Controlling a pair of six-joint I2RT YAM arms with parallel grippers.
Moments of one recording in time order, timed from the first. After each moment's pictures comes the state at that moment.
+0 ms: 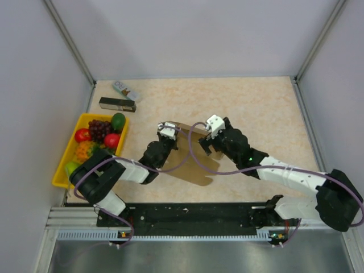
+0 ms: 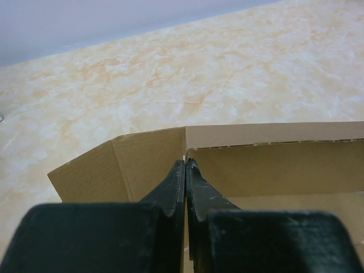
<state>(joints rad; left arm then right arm) -0.72 1.56 0.42 1.14 -0.30 0.01 0.82 1.25 0.64 0.31 0.21 -0.29</state>
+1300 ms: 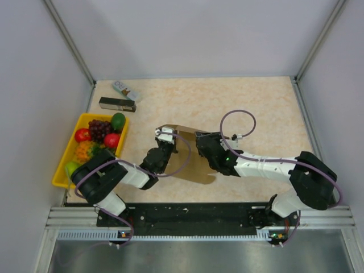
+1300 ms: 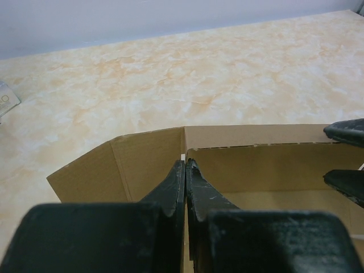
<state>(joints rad) -0.79 1.58 0.35 1.28 -0.47 -0.02 1.00 1.45 0.80 0.01 0.74 1.99</state>
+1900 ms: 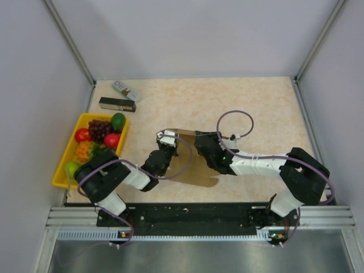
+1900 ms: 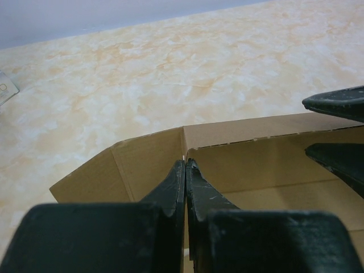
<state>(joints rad) -0.82 1.61 0.33 1.28 -0.50 -0.01 0.98 1.54 0.81 0.08 0.76 1.99</state>
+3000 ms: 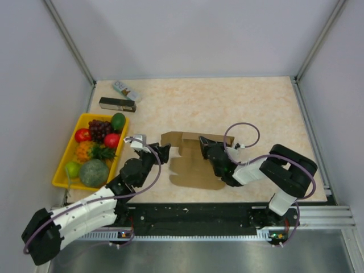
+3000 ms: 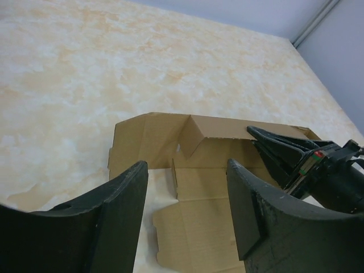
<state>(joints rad) -0.82 0.78 0.21 0.56 -0.45 -0.42 0.93 1.65 0.52 0.74 0.74 1.97</state>
